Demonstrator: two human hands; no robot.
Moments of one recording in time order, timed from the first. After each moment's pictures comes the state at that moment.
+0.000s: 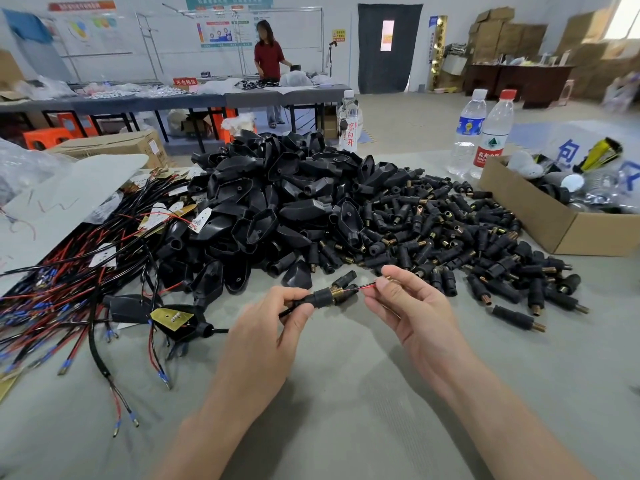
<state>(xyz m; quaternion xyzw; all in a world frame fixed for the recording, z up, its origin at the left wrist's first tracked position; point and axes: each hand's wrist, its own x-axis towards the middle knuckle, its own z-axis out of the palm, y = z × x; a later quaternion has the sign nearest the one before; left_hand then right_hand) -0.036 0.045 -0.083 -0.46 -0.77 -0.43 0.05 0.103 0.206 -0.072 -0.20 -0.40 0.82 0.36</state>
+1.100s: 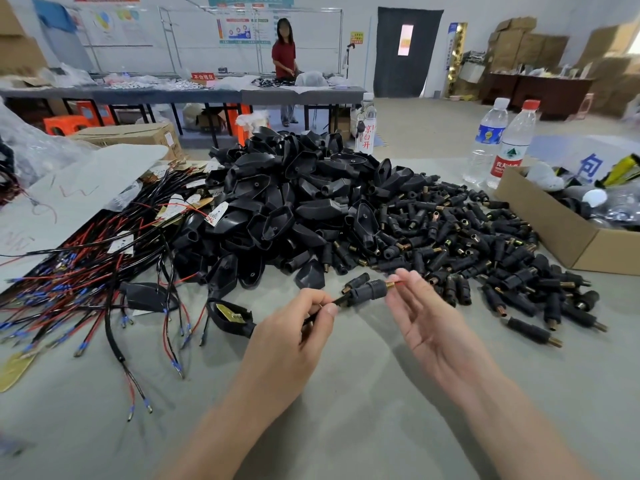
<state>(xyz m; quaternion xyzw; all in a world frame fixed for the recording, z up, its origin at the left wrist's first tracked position) -0.026 0.049 -0.084 -0.48 -0.71 -0.51 0.00 0.103 0.206 -0.067 -0.20 -0.28 0.89 0.31</state>
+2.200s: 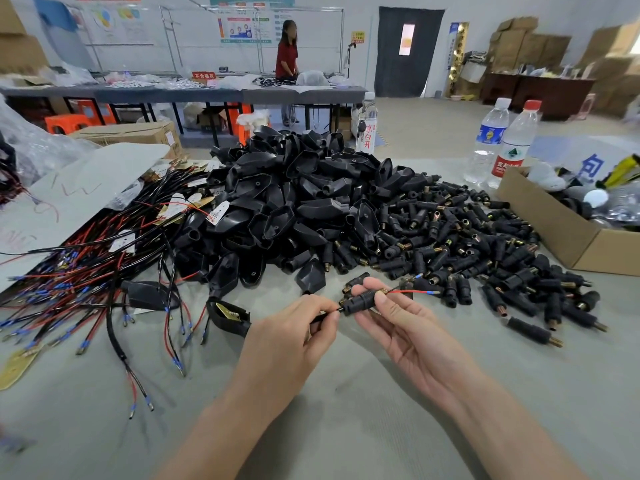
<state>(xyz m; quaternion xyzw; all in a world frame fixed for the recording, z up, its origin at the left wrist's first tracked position) -0.024 0.045 -0.080 -0.52 -0.73 -0.42 0.13 0.096 0.193 -0.076 -0.14 -0.36 0.89 0.22</state>
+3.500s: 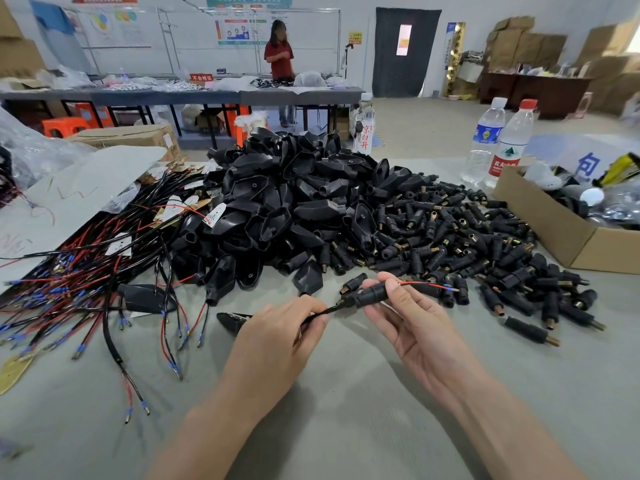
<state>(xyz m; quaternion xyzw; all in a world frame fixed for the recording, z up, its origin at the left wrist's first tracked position) -0.033 0.042 -0.080 -0.51 -0.77 -0.35 0.13 0.098 0.193 -0.068 -0.16 -0.37 0.87 0.29</state>
